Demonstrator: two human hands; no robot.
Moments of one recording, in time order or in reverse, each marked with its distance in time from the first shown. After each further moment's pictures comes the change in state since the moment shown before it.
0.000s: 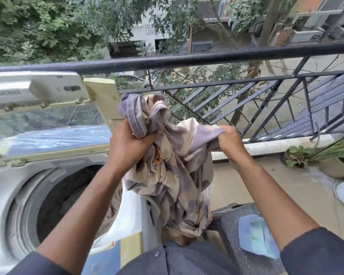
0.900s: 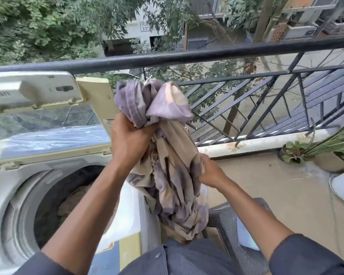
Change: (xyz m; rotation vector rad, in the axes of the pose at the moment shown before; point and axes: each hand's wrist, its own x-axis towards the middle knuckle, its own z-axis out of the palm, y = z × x) left_hand 0.004 0.017 0.013 -0.285 0.075 0.102; right_hand -0.030 0.086 0.035 -0.594 -0.328 0.109
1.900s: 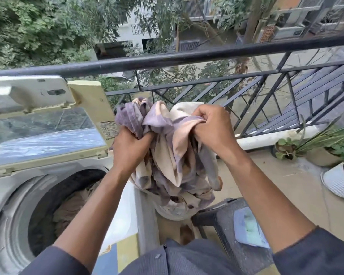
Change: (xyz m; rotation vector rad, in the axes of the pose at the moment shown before) left_hand -0.006 -0.027 0.011 0.277 -0.091 -0.219; right_hand -0.060 -0.113 -0.104 0.167 0.626 -0.421
